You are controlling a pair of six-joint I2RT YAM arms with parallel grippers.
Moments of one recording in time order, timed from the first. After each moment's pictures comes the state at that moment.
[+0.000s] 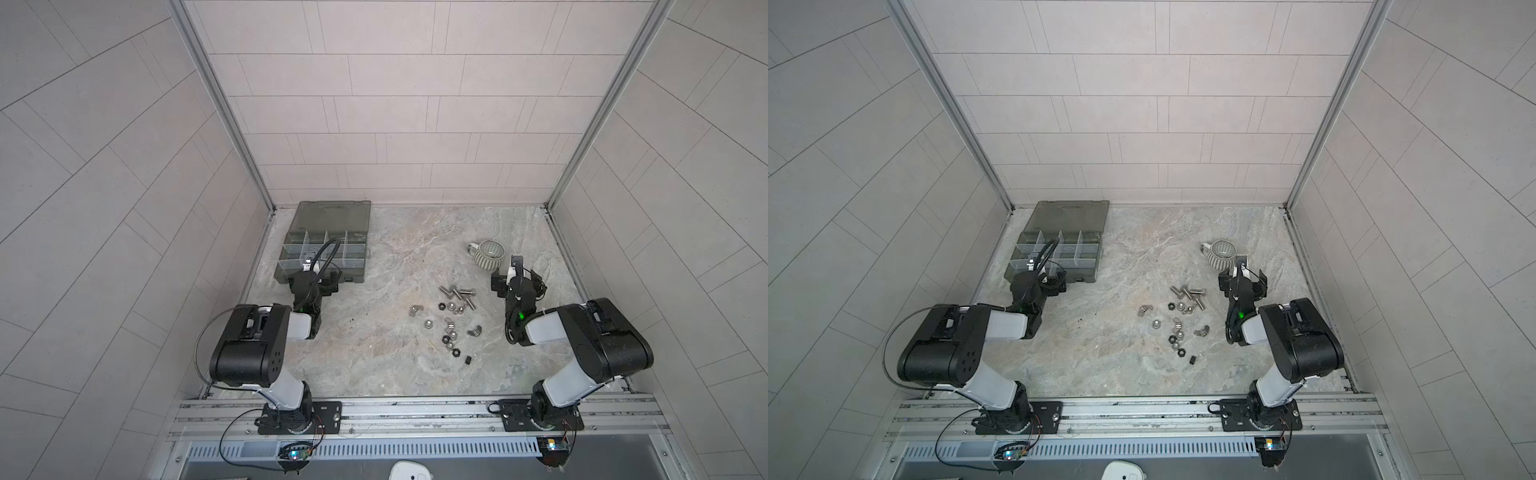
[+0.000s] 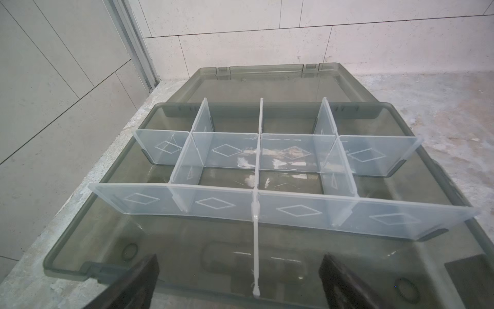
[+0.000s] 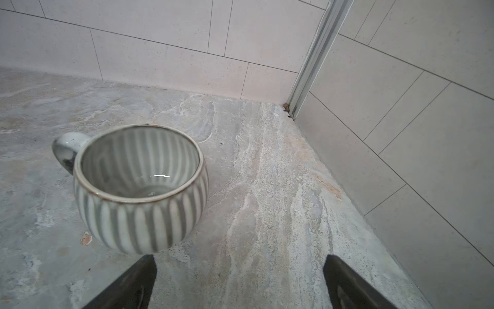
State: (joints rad) left arm -0.03 1.58 0.39 0.81 -0.18 0.02; right arm 0.13 1.59 0.33 0.96 0.49 -0.08
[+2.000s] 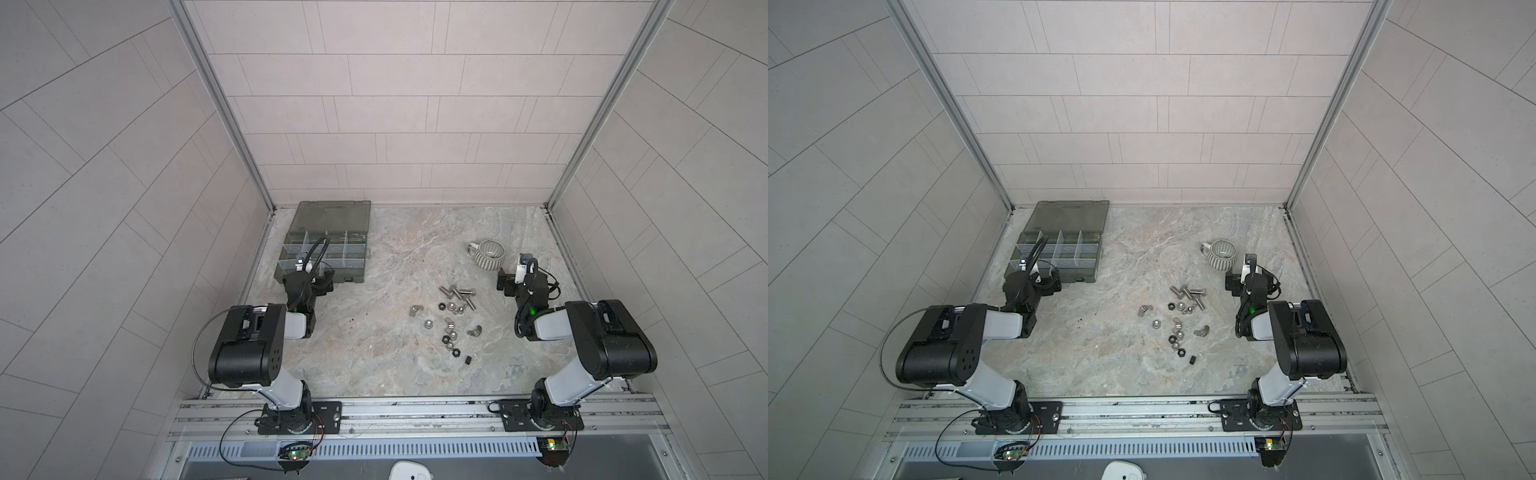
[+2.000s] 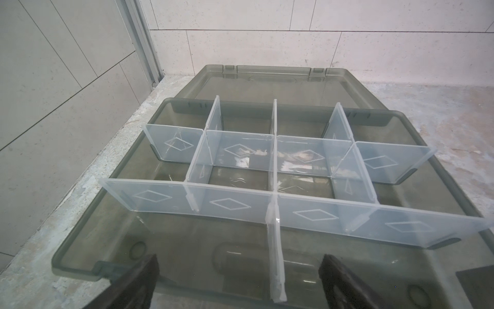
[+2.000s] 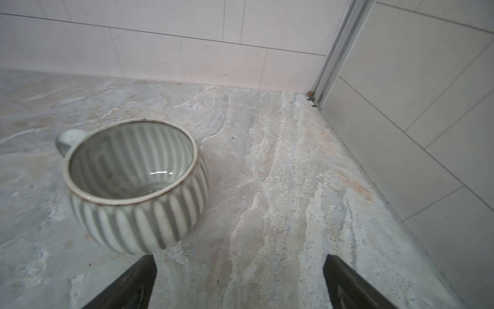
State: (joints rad) left arm 0.03 1.58 0.39 0.81 -0.08 -0.01; right arm -0.02 1.59 0.35 0.91 0.16 -0.06
